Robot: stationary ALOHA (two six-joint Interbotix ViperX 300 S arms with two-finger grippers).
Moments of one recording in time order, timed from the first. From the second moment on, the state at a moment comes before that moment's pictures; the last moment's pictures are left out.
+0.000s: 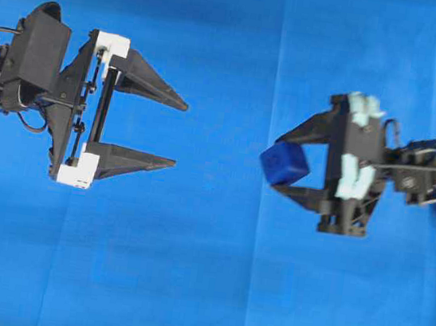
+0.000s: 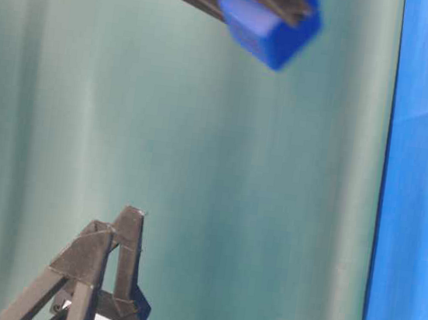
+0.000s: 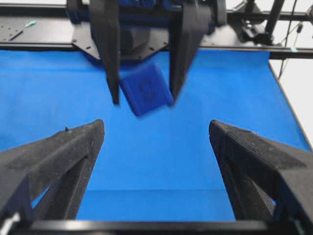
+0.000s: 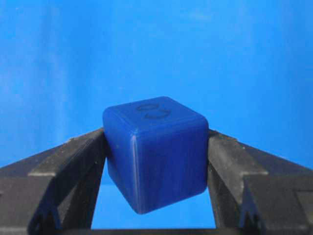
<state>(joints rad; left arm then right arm) -0.08 -0.38 0.77 0.02 -0.26 -0.07 0.17 -0.35 0.73 -0.46 0.31 0.67</state>
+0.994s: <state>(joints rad) -0.07 -0.38 0.77 0.02 -0.26 -0.07 0.12 0.13 0.69 -0.46 -0.14 0.73</state>
